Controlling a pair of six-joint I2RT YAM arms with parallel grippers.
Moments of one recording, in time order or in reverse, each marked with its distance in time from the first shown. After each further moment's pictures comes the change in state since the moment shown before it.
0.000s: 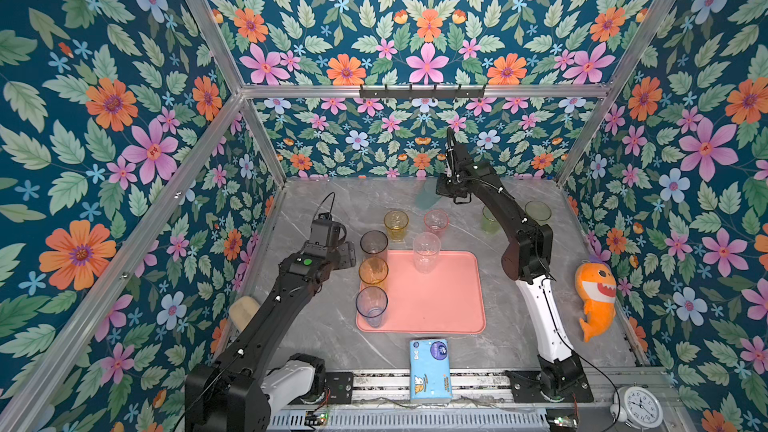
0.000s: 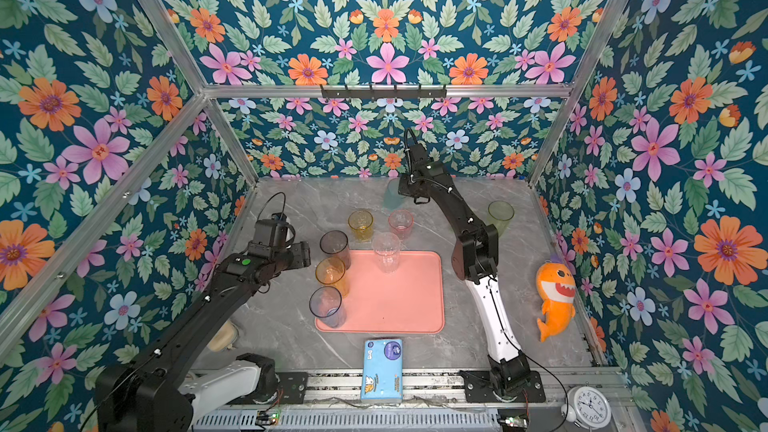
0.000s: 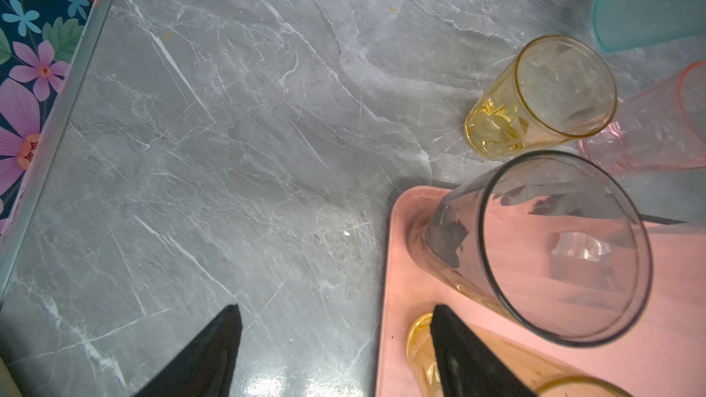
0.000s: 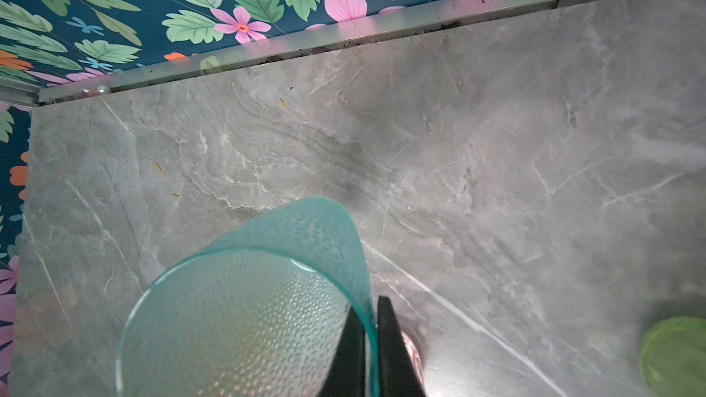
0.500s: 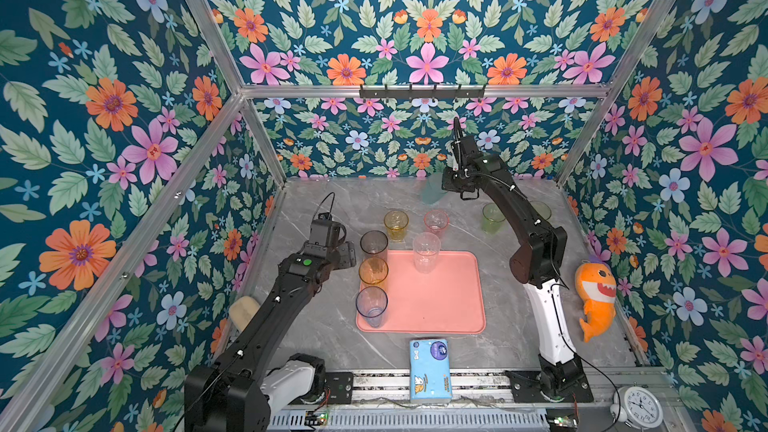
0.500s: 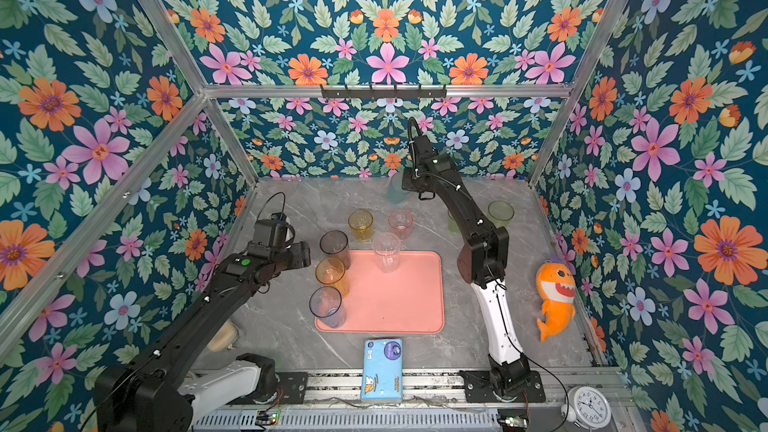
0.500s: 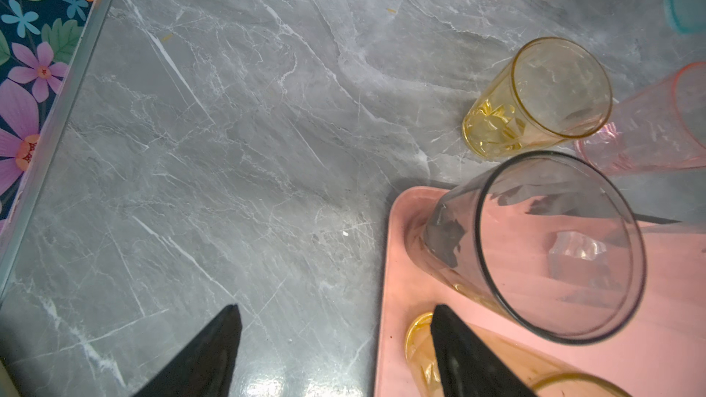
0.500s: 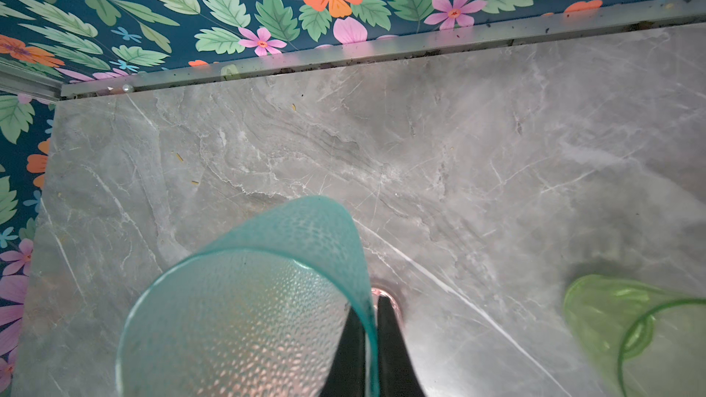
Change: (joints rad) left arm 0.000 -0.003 0.000 0.000 0.003 0.000; right arm 0.001 -0.131 -0.050 -0.055 0.044 -0.048
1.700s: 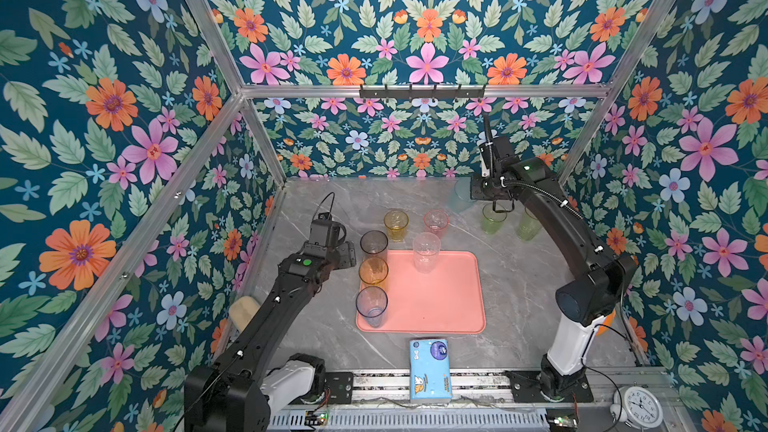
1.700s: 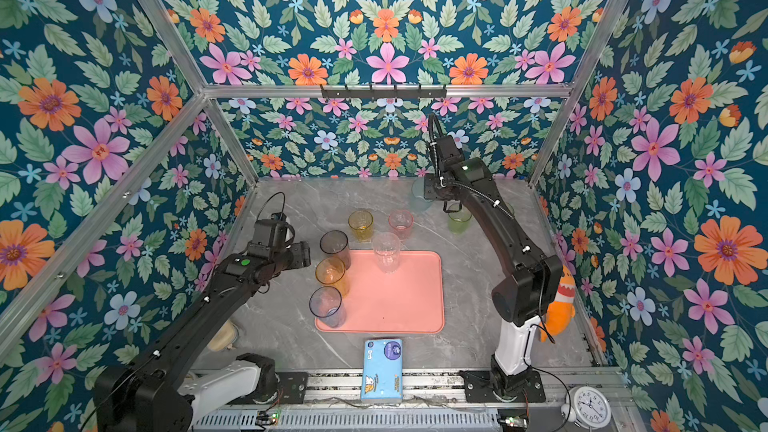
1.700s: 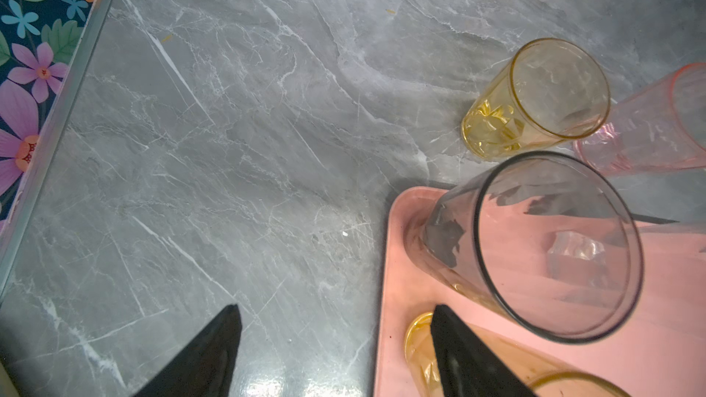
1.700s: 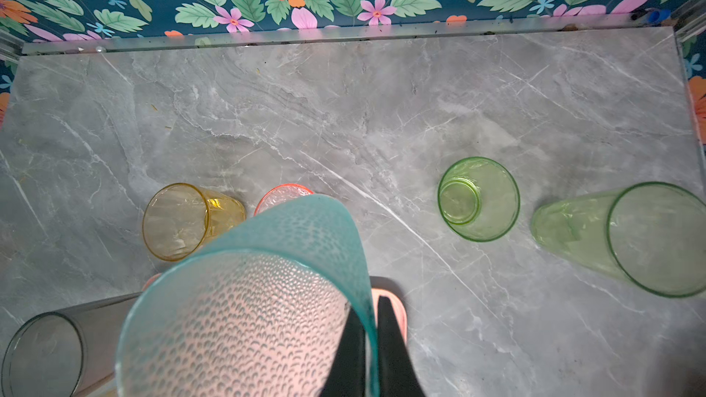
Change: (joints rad) left arm 0.000 -0.001 0.000 0.000 0.001 0.000; right arm -0.001 -0.515 -0.478 -0.047 0.124 -0.091
